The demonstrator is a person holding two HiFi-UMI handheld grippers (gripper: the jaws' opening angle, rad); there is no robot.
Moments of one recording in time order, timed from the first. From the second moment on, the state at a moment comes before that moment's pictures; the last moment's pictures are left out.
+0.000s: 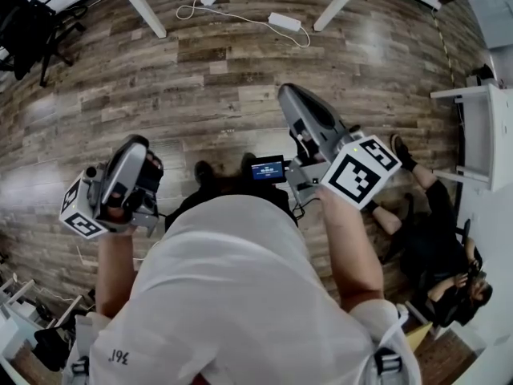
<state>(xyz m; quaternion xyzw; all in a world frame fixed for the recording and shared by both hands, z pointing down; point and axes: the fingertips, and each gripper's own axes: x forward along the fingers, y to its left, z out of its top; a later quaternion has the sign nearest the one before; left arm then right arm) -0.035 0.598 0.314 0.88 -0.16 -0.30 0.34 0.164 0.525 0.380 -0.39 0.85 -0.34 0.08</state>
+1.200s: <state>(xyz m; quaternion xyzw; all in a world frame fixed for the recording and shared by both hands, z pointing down) 0.008 0.551 0.321 0.87 -0.25 -0.30 0.31 0.197 0.474 0.403 -0.34 0.86 -0.37 0.06</state>
